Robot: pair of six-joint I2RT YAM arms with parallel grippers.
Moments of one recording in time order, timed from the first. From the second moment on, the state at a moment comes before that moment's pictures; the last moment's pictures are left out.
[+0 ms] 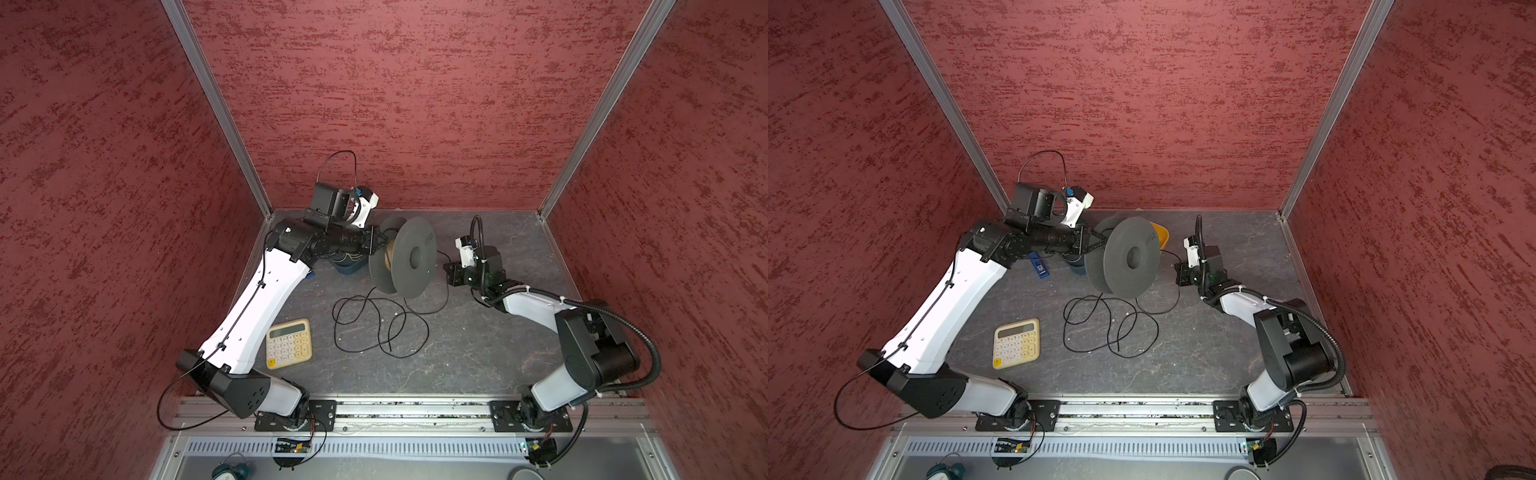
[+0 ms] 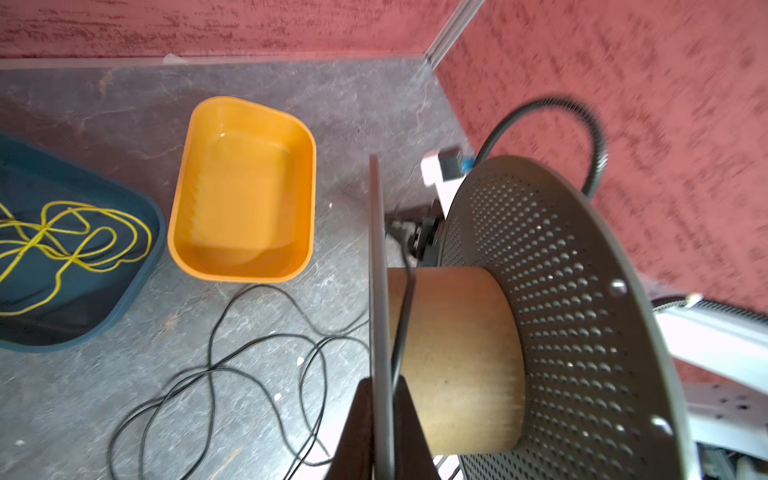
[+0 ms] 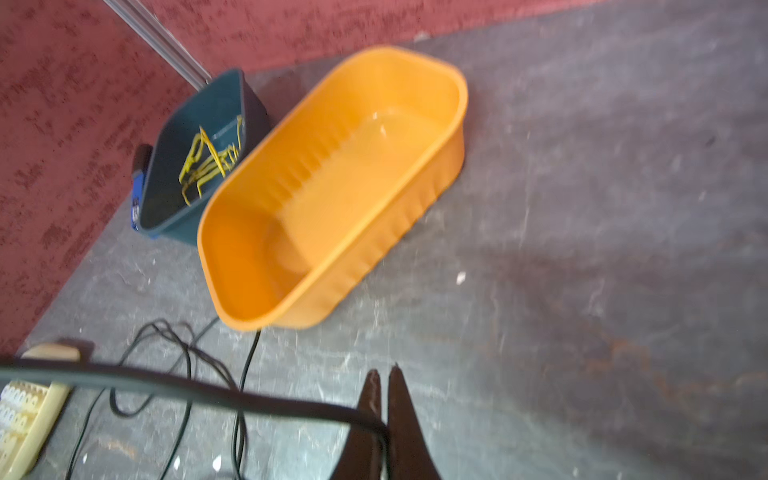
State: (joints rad) left arm -0.42 1.43 1.72 -0.98 0.42 -0.32; right arm 0.34 1.59 0.78 0.25 -0.30 0.32
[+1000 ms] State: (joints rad) left arm -0.54 1.54 1.47 -0.38 -0.03 -0.68; right arm 0.92 1.41 0.78 0.10 0.31 0.46
